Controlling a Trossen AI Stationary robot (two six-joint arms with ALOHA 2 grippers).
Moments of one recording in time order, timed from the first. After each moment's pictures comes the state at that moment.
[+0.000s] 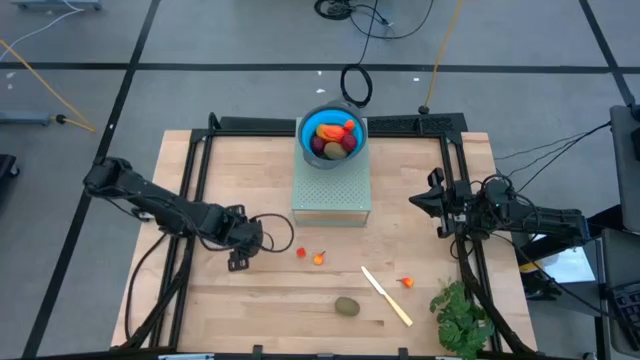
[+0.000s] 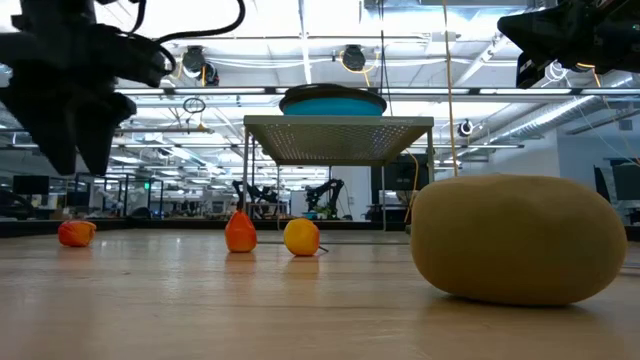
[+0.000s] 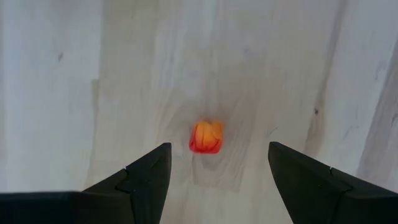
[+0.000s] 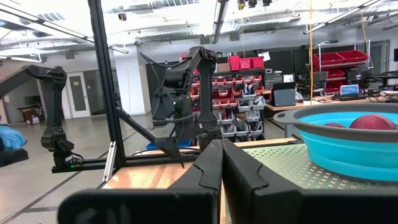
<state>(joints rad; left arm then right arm) -0.34 1.32 0.84 -0.95 -0.12 -0.46 -0.13 0.13 0.15 0.22 -0.16 0.14</state>
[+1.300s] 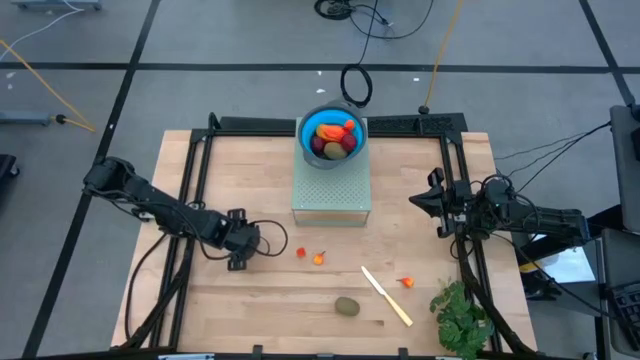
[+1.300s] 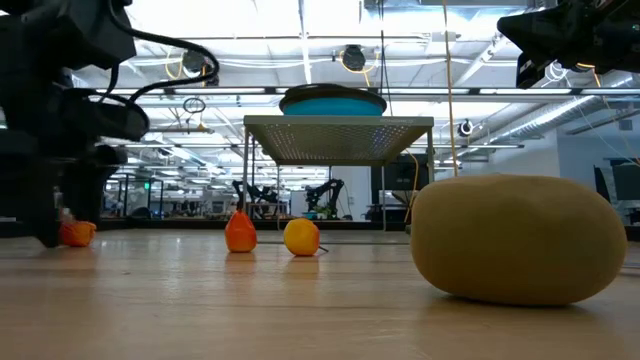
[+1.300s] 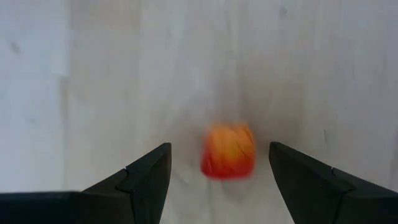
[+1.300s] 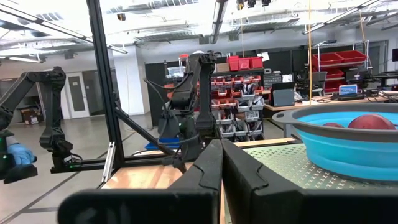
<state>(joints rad) -0.35 1.32 0.56 -0.60 -0.19 -0.40 -0.13 0.13 0.15 0.22 -0.15 0.14</state>
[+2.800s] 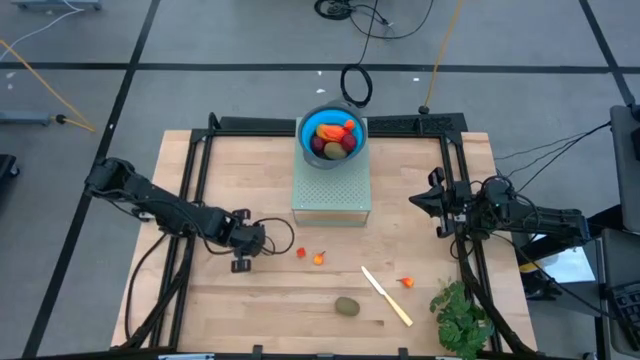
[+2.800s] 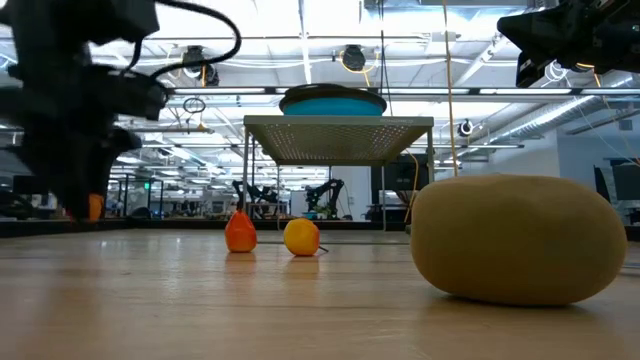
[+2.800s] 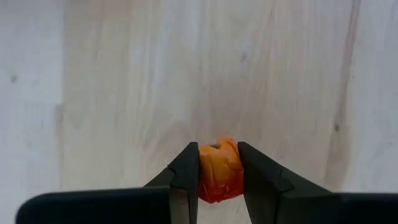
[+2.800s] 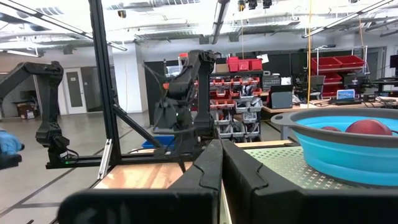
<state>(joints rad) -0.31 1.34 0.69 -0.70 -0.12 -0.38 -0.13 0.13 0.15 0.22 -0.15 0.11</state>
